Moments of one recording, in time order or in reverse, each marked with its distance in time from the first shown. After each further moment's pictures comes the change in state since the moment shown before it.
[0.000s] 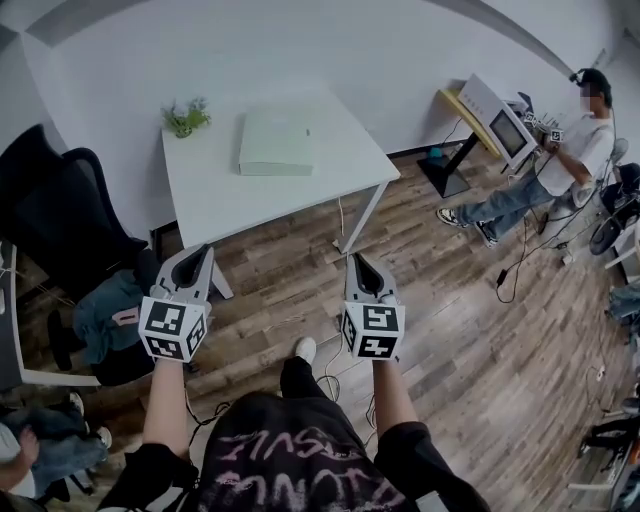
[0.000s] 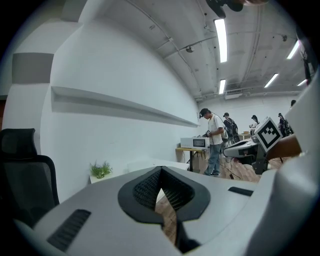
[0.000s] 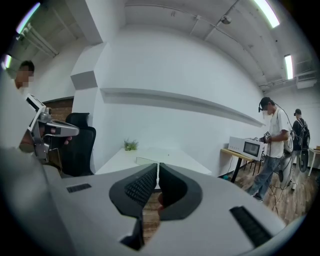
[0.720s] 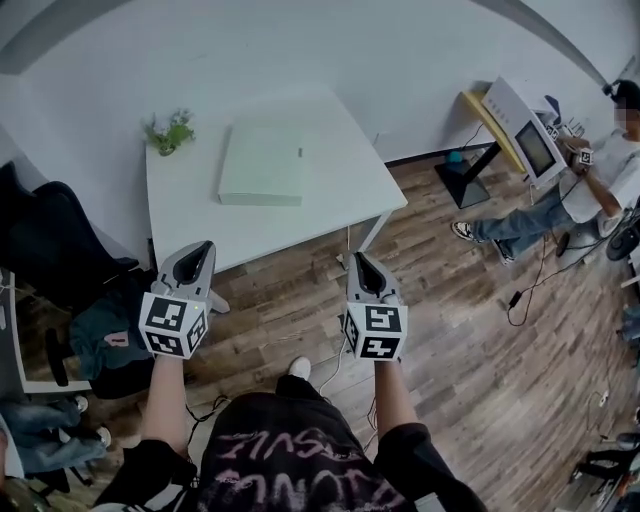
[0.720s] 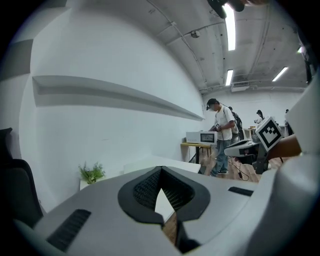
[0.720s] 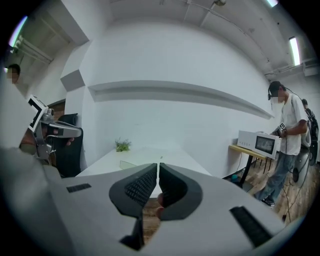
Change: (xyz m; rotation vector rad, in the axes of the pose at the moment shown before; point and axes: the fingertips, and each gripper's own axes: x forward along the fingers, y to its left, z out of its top) left arm 0.182 0.009 0.015 0.000 0.083 0.041; right arm 0.159 -0.103 0.008 0.034 0.042 0.081
